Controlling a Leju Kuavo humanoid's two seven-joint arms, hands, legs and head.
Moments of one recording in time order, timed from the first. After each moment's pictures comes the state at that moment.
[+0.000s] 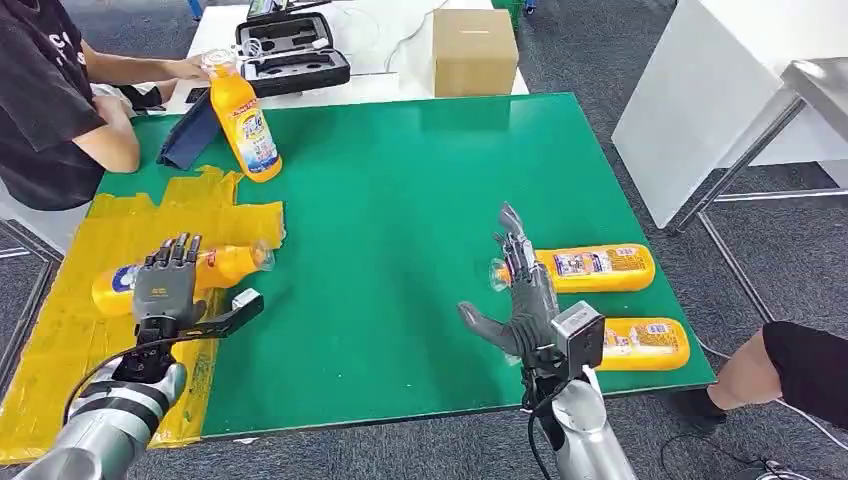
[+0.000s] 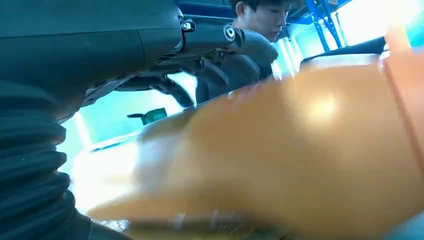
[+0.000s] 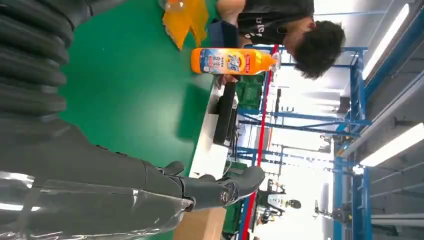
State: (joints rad) left arm -0.53 0.17 -0.17 -0.57 -1.55 0.70 0.30; right arm -0.09 0.05 0.29 -1.54 -0.02 0.03 -0.51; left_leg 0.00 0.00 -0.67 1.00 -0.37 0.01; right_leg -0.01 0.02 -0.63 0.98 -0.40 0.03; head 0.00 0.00
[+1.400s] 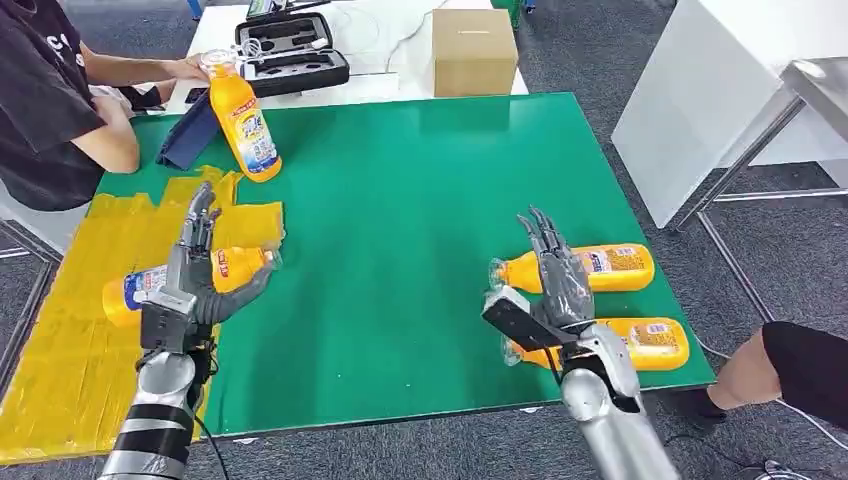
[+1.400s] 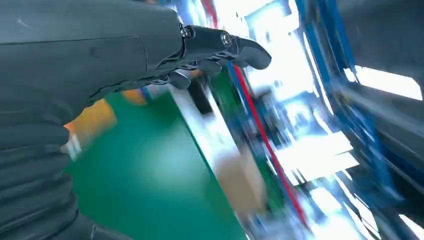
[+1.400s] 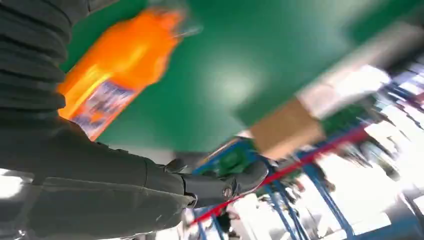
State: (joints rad) left arm -0.26 -0.08 0.03 -1.27 -0.21 0.04 -0.59; right arm -0.19 -0.11 0.25 -1.42 0.82 -0.20 -0.15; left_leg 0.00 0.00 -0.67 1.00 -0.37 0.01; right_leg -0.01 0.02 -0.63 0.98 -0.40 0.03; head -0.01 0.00
